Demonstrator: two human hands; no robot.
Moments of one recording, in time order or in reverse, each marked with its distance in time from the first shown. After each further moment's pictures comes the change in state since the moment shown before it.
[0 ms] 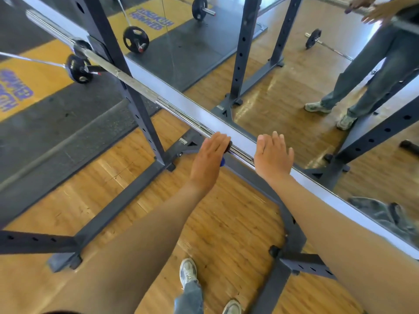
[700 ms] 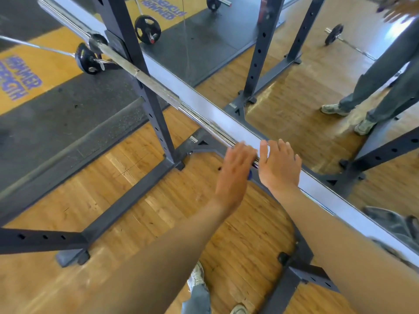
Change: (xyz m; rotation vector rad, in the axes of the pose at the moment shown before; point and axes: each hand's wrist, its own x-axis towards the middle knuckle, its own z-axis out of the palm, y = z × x) left_hand 0.014 -0.013 -0.002 -0.132 0.049 -0.092; right_hand 0.024 -0.065 0.036 -0.105 0.058 -0.055
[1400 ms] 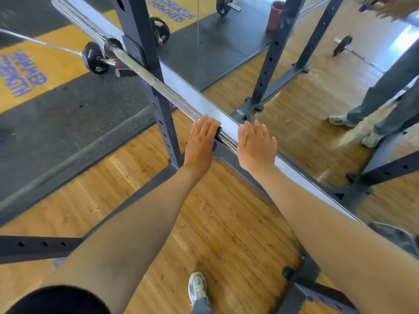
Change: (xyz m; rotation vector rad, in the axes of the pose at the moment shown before) left_hand 0.080 -0.149 -0.076 0.159 0.125 -0.059; right_hand 0.063 -0.130 0.016 0.086 -0.035 -0.164
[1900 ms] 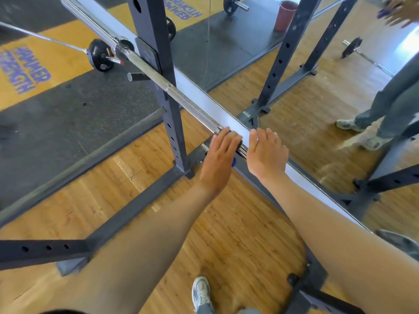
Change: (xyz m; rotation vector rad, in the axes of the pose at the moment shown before) left_hand -0.005 -0.007 0.010 -0.046 0.006 0.109; right_hand 0.023 -0.025 0.016 -0.034 0.015 0.065
